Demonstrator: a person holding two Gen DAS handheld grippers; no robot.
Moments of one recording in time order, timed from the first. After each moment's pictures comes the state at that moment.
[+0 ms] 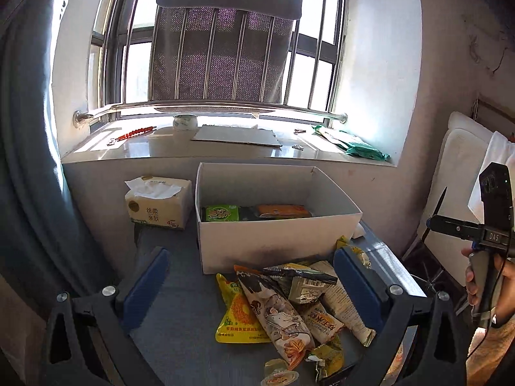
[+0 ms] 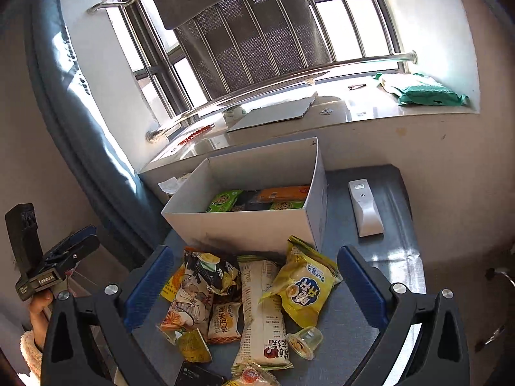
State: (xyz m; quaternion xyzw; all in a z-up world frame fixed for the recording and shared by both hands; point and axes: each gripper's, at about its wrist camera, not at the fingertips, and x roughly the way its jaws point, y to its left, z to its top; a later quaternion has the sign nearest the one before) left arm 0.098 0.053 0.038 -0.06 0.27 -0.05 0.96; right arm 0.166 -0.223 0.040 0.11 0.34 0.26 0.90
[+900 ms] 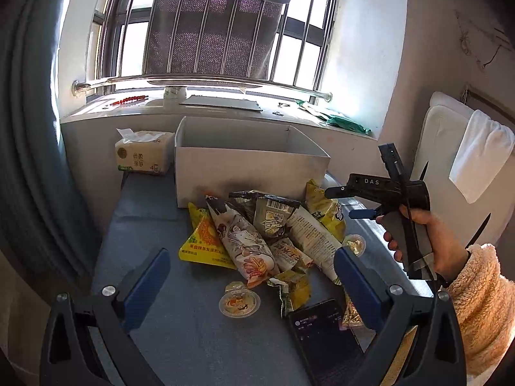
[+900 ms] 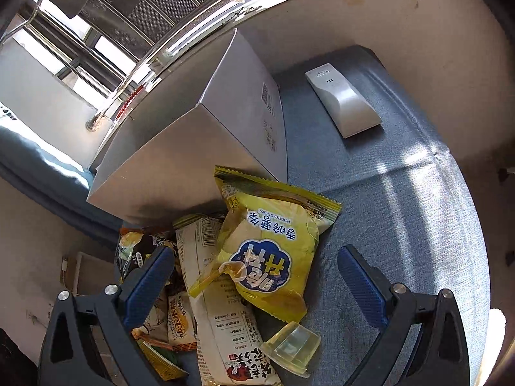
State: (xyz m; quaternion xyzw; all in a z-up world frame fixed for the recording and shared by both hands) left arm 0.030 0.014 -0.012 -0.08 0.30 -0.07 0.95; right arm 0.250 -0.213 -0.079 0.20 0.50 0.19 0.82
